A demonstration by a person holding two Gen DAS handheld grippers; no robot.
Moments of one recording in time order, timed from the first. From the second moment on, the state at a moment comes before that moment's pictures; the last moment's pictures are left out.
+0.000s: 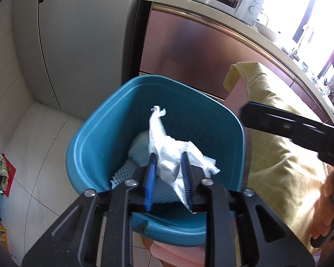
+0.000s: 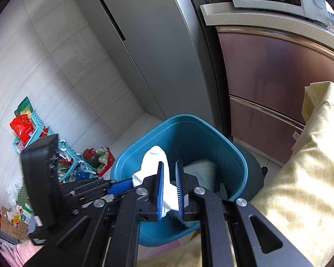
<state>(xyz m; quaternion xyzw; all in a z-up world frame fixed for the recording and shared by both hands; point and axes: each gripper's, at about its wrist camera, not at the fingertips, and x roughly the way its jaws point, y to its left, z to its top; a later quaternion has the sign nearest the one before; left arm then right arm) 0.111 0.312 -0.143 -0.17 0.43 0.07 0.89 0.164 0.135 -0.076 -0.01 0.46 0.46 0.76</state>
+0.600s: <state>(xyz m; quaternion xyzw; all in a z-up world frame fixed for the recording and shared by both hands) 0.085 0.255 -0.090 -0.13 0.36 0.01 0.92 0.127 0.012 -0.033 0.03 0.39 0.44 0.81</state>
